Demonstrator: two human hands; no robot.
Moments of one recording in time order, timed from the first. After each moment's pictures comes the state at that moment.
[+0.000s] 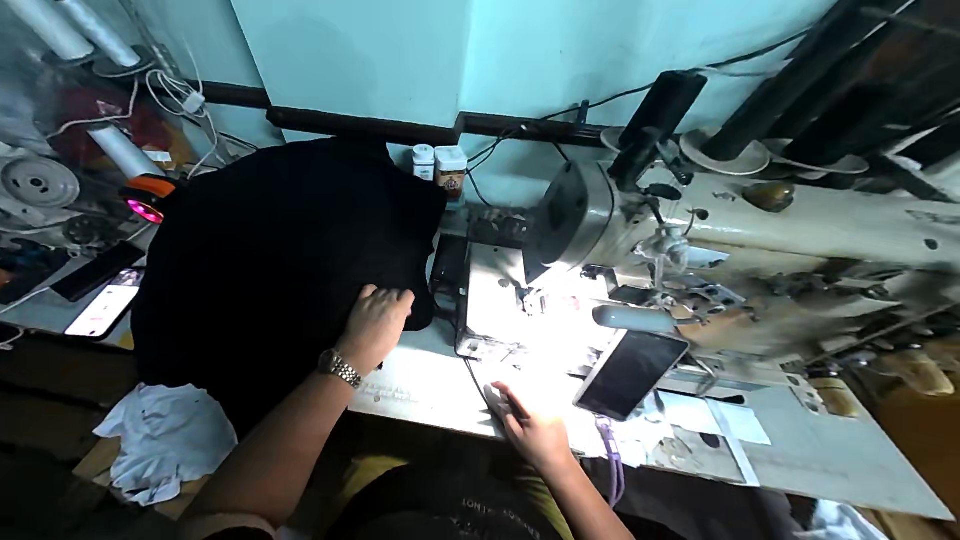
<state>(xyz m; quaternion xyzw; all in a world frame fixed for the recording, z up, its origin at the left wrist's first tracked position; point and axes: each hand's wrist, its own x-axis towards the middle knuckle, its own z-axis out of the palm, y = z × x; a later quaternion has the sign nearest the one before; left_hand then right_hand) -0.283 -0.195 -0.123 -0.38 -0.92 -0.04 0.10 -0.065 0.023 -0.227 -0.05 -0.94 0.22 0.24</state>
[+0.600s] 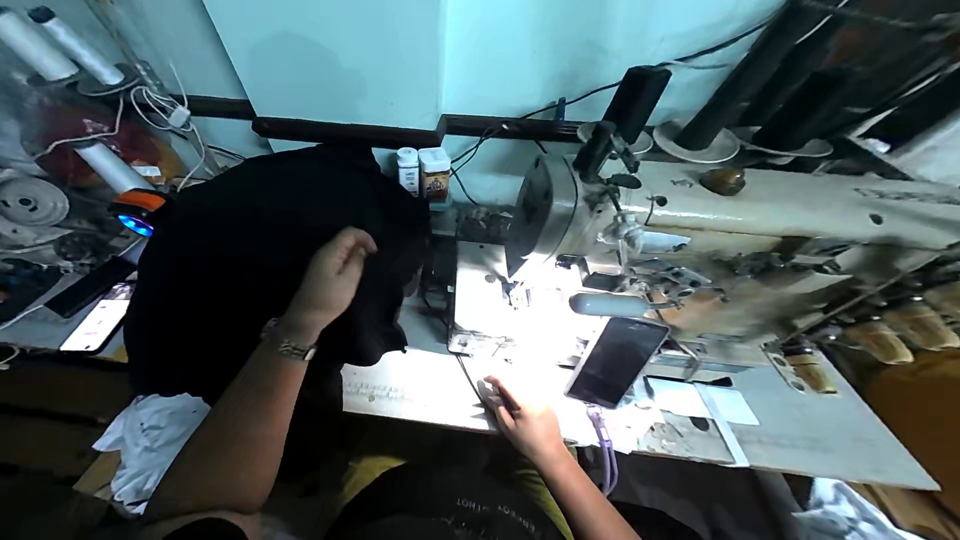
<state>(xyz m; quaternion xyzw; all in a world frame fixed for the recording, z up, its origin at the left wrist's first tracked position) -0.300 -0.225 -0.032 -0.33 -0.85 -0.41 0.06 -0.066 0.021 -0.227 -0.06 -0.94 0.24 0.24</state>
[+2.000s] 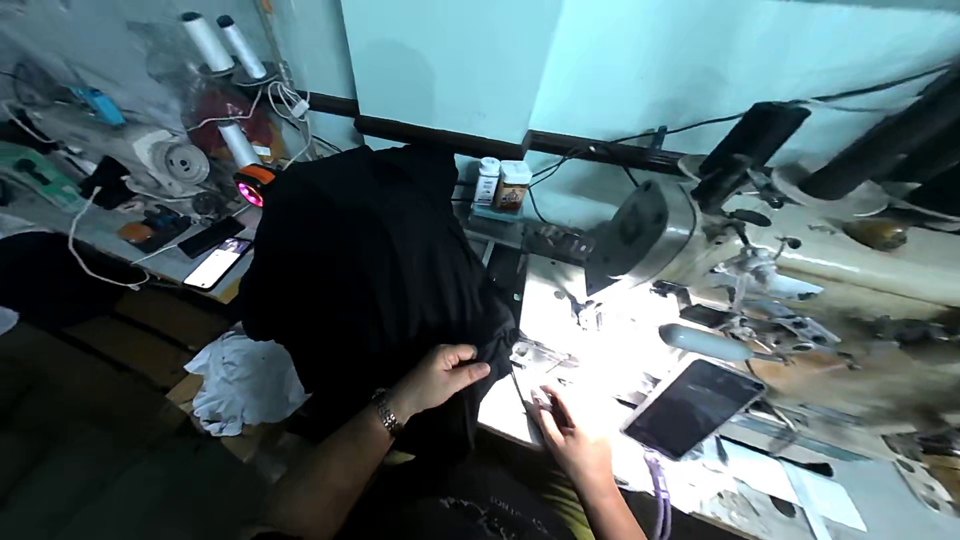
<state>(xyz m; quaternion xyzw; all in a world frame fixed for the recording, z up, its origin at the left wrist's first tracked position) -0.209 -0.223 -0.140 -0.38 -0.68 -0.60 -0.15 -0.073 0.021 -0.227 -0.06 -0.92 0.23 0.30</state>
